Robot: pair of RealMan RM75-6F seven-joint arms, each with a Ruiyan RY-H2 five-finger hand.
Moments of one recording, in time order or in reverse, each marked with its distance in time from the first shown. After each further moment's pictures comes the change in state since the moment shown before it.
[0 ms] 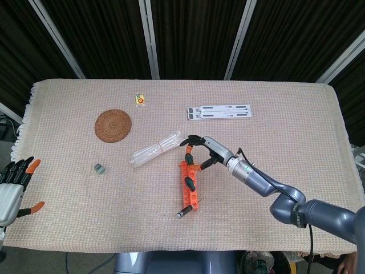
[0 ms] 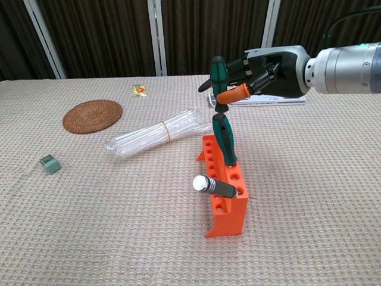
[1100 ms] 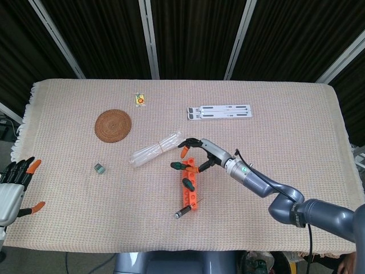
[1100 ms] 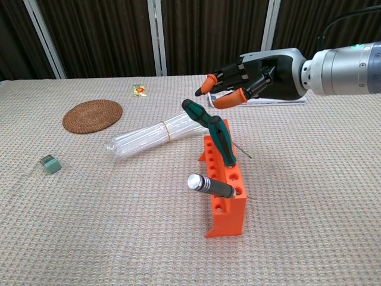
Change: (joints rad) left arm -0.004 -0.004 0.001 0.012 0.000 -0.008 -0.016; right arm 0.023 0.011 -0.010 -0.023 0.014 -0.021 -0.021
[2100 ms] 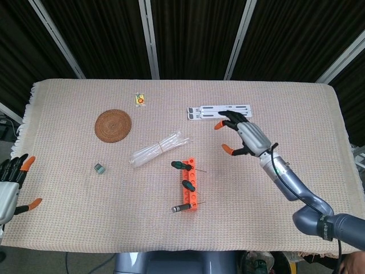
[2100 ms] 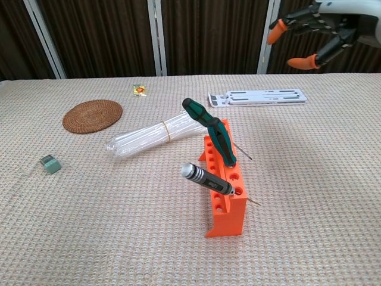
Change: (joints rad) left arm 0.013 -0.027 -0.028 0.023 -0.036 0.039 0.008; right arm -0.206 0.128 0.019 -0.093 0.200 0.337 -0.856
